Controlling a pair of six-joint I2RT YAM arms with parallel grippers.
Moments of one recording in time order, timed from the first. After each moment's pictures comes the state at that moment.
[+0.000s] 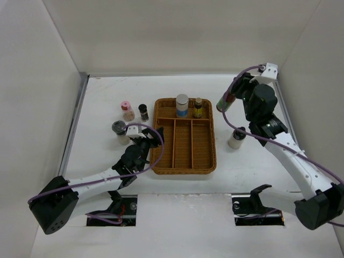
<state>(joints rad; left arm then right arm) -0.81 1.03 0.23 0.83 -0.60 -0.46 0.38 1.14 1.10 0.08 0.46 0.26</state>
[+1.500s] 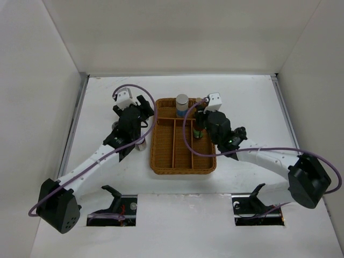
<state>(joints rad) -0.56 1.09 0.76 0.15 -0.61 -0.51 0.76 1.34 0.80 0.34 0.51 0.17</state>
